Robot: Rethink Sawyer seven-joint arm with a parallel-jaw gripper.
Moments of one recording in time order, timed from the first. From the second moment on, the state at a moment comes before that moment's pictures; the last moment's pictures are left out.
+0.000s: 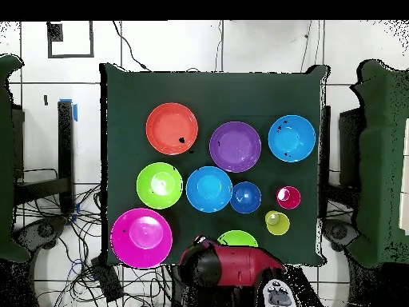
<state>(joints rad) -0.29 -0.75 -0.10 2.19 -0.38 0.23 2.24</state>
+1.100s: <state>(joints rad) -0.31 -0.75 -0.05 2.16 -0.38 0.23 2.24</state>
